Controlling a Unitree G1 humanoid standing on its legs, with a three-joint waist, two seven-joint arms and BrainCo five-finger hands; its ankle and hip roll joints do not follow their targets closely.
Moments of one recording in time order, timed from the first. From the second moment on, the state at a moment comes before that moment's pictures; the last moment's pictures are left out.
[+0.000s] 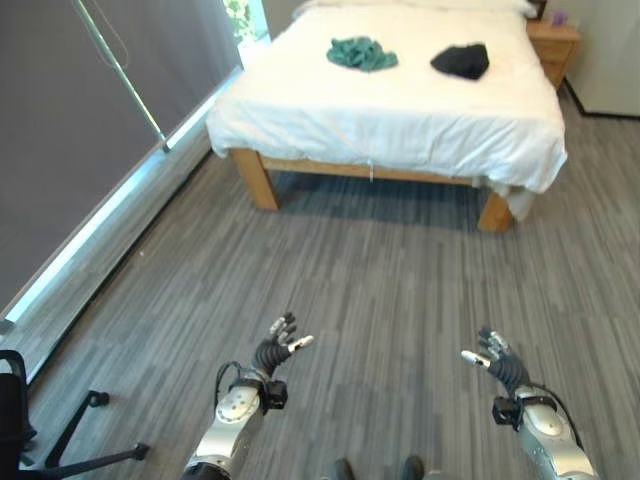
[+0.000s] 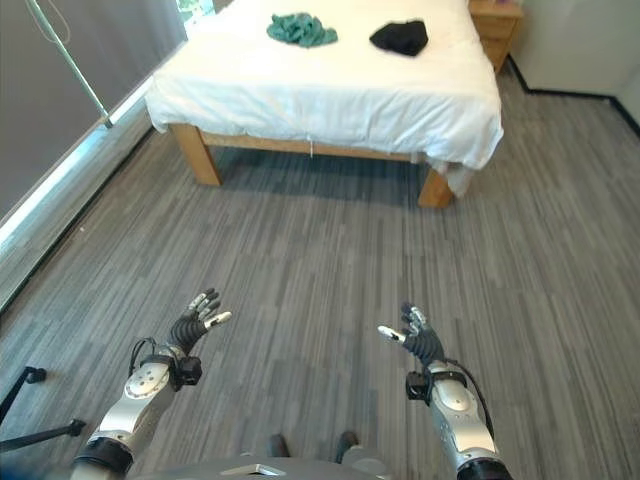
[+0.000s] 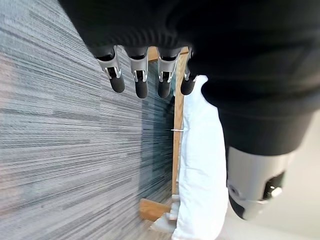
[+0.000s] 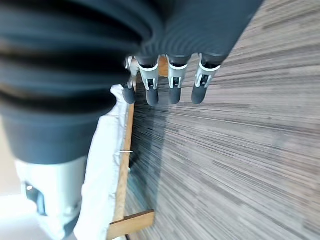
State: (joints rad) left arm -0.06 0.36 -0.23 0.46 -0.37 -0.14 0.02; right arm 0.07 -0.35 0.16 0.41 0.32 -0.13 -0.01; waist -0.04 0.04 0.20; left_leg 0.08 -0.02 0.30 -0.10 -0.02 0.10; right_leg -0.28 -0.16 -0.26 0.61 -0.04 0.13
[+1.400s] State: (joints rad) left arm 0.07 0.31 -0.19 0.42 -0.64 -0.08 0.00; right arm 0.15 -0.35 0.19 0.42 0.35 -0.07 0.03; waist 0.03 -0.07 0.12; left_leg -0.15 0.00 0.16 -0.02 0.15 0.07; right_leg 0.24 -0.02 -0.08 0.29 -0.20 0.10
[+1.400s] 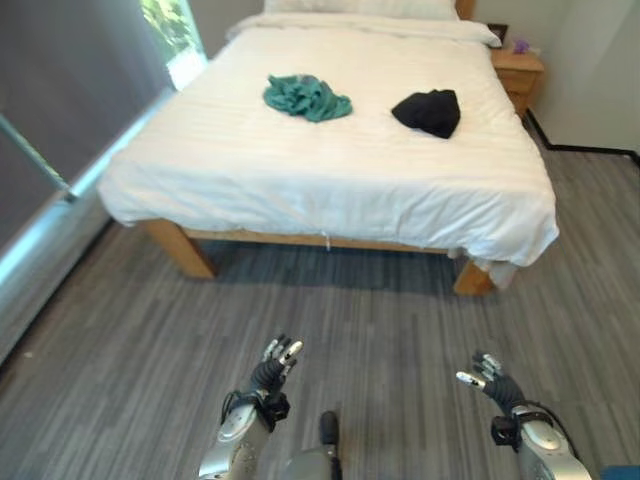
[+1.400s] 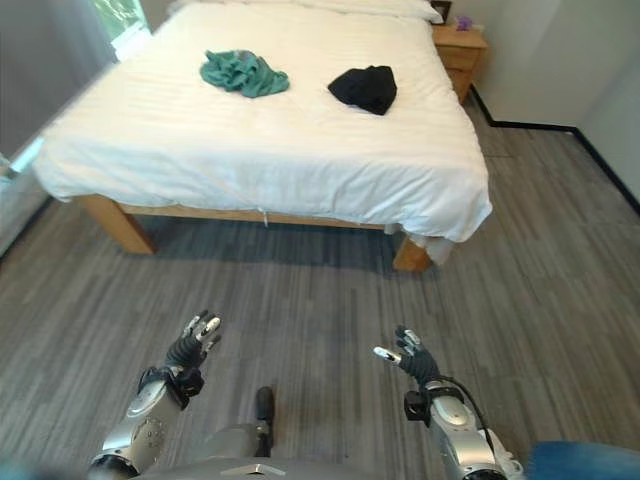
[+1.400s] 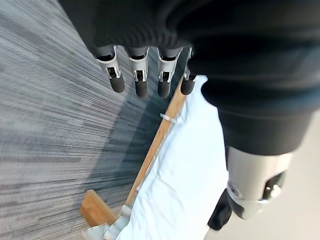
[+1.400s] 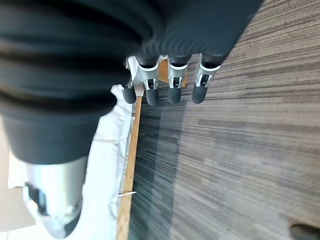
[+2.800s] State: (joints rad) left arm -0.05 0.33 -0.36 0.20 -0.47 -0.07 -0.07; right arm 0.16 -0.34 0.07 0.37 0.43 -0.06 -0.01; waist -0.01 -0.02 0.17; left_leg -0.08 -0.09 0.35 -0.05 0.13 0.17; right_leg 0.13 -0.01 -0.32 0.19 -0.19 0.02
